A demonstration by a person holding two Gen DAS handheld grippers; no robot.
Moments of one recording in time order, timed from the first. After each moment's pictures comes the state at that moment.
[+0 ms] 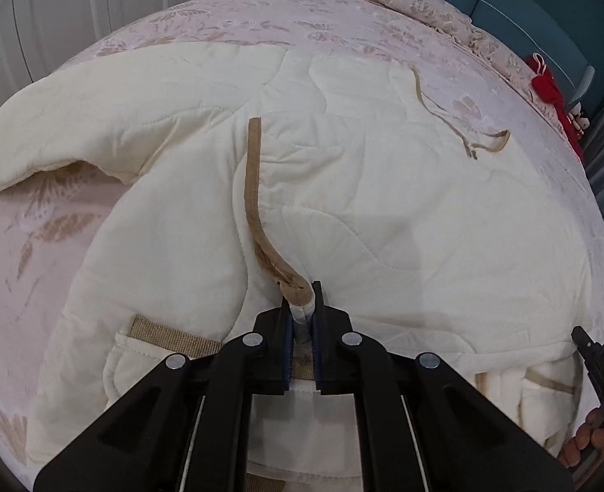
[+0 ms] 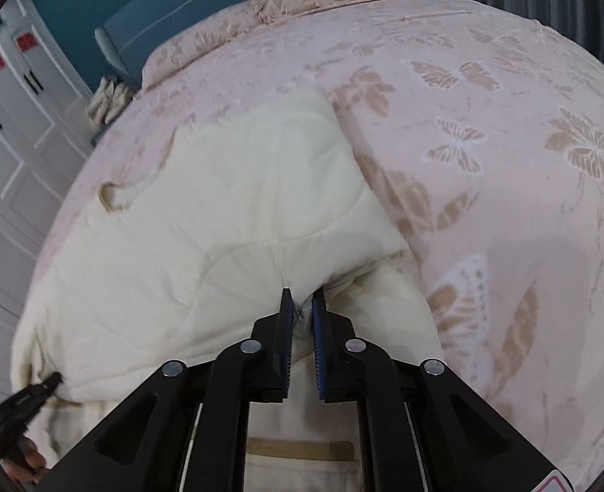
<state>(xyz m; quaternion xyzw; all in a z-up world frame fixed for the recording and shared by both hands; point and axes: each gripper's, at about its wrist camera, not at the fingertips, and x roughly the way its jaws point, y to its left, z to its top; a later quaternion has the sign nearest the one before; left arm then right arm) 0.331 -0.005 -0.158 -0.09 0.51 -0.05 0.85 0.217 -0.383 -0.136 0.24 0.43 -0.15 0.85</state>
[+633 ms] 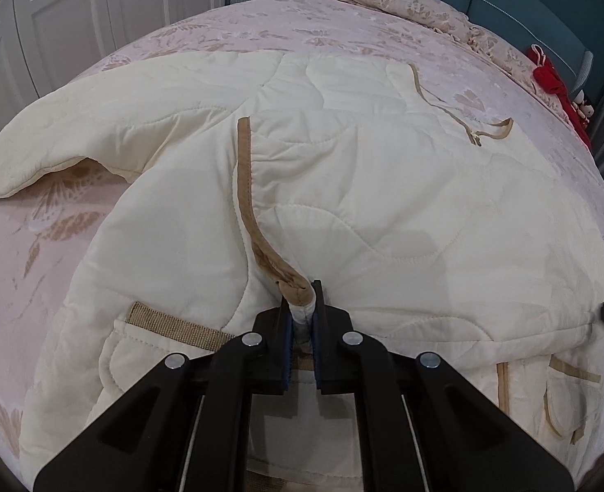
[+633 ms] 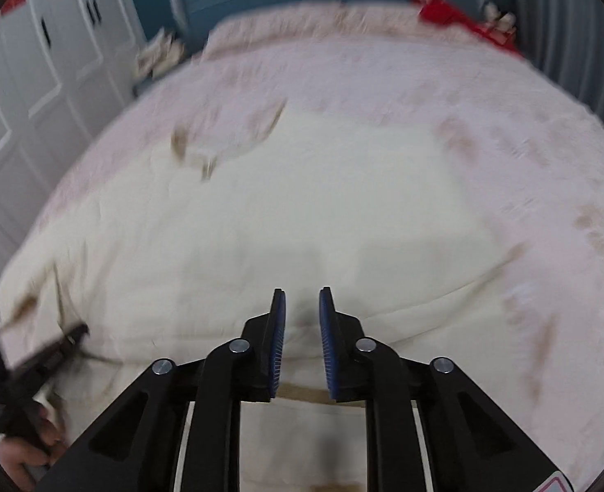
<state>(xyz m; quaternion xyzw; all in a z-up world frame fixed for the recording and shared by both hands) 0.321 -0.019 -0.164 -0.06 0.49 -0.03 0.87 0.242 -0.288 -0.108 0.13 0.46 -0.10 0.87</state>
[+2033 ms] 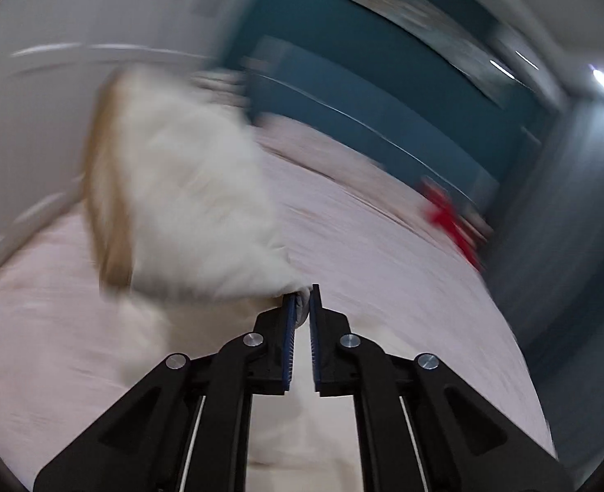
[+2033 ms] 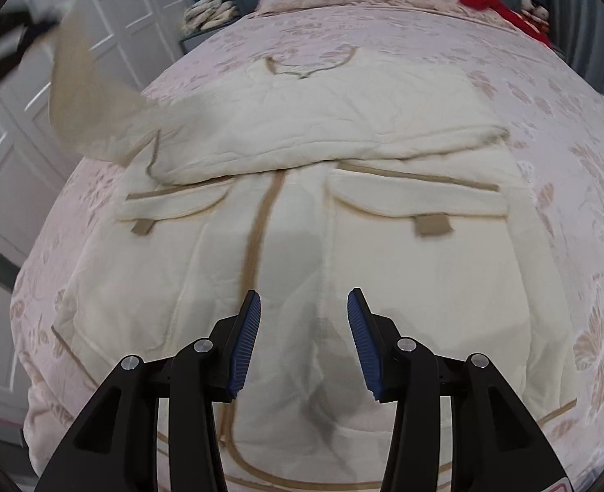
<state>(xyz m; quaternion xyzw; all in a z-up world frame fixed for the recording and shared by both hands) 0.314 0.042 0.094 -0.17 0.30 -0.22 0.91 0.090 -0.212 -0.077 0.12 0.49 -0.04 0.86</state>
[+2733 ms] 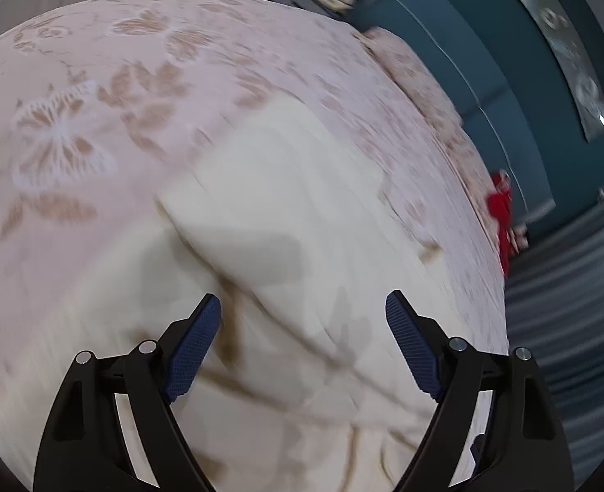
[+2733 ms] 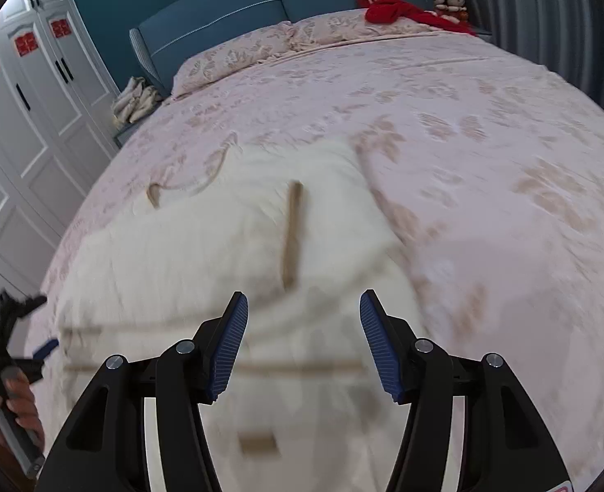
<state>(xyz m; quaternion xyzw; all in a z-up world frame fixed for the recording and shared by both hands) 0.346 0.045 -0.095 -0.34 0.46 -0.07 0.82 0.176 -0.357 -0.066 0.21 0.40 -0.13 0.88</state>
